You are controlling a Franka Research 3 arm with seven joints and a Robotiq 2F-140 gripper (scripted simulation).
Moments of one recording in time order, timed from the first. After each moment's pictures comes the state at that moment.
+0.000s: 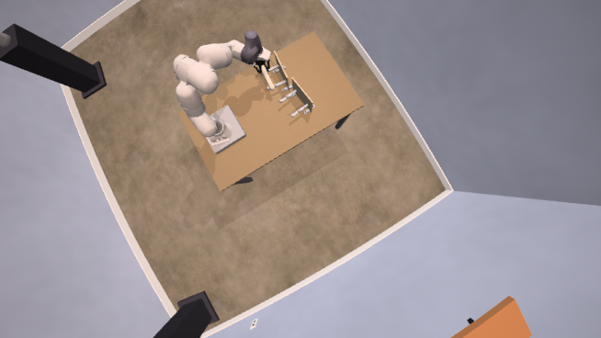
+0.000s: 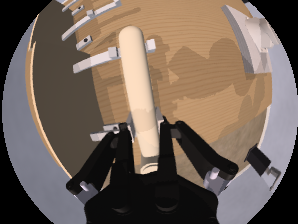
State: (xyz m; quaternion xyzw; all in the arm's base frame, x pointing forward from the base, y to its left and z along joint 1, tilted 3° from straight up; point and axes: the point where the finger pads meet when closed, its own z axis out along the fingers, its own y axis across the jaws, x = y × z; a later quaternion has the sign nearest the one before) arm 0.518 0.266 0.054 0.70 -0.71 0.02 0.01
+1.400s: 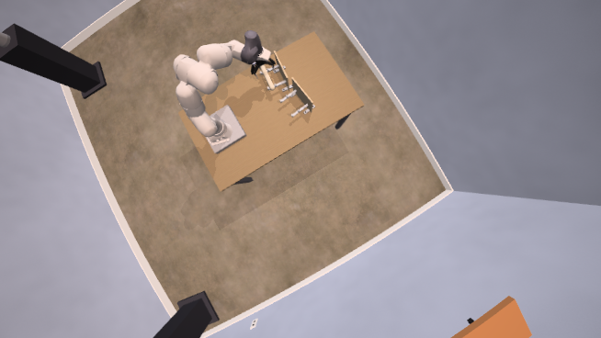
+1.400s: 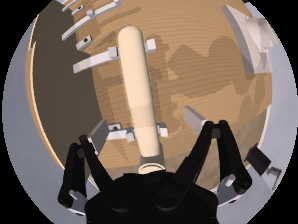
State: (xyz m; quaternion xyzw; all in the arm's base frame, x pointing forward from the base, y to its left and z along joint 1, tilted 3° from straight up) arm 0.518 0.266 0.054 0.70 -0.71 0.02 0.01
